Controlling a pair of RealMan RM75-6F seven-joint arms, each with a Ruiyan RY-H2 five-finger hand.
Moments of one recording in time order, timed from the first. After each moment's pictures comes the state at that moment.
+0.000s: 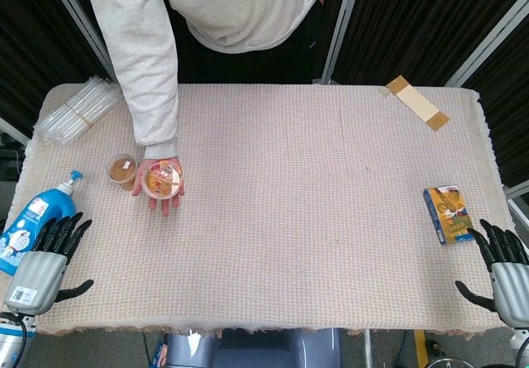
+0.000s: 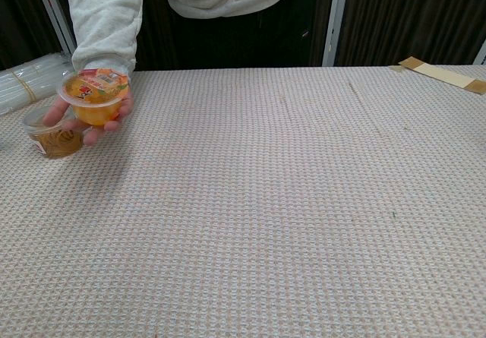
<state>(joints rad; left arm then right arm) -0.08 -1.11 0.05 -1.80 1.64 1.46 0.26 0.00 -1.04 0.02 -1.64 -1.54 1.52 0.03</state>
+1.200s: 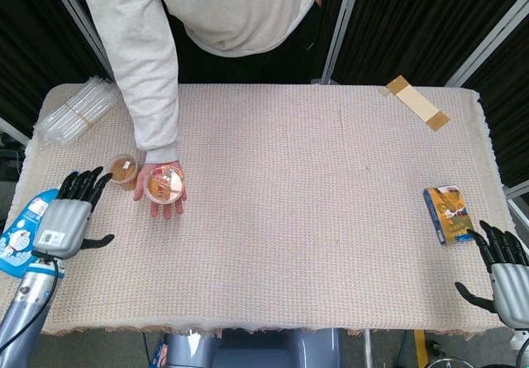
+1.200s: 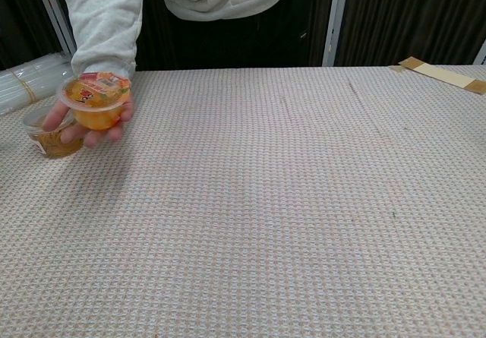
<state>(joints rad) -0.34 -1.08 -0.19 -1.99 1.17 1.21 0.51 0.00 -1.03 0.02 -1.65 -1.54 1.51 0.04</state>
